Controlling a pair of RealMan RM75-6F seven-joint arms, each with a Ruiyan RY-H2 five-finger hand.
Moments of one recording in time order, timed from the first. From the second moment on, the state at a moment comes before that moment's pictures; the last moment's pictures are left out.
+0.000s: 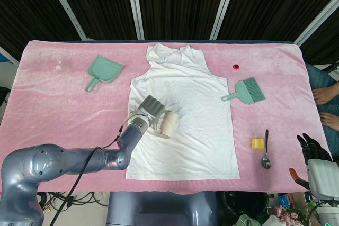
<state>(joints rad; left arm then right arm) -1.54 -1.67 0.03 -1.31 0.10 0.75 1.00 0.00 -1.04 0.01 -1.78 -1.45 1.46 -0.17</state>
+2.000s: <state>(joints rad) -1.40 -1.51 0.13 -1.40 0.11 0.77 1.03 0.00 -1.05 0.01 -1.78 -1.46 1.46 -0.18</state>
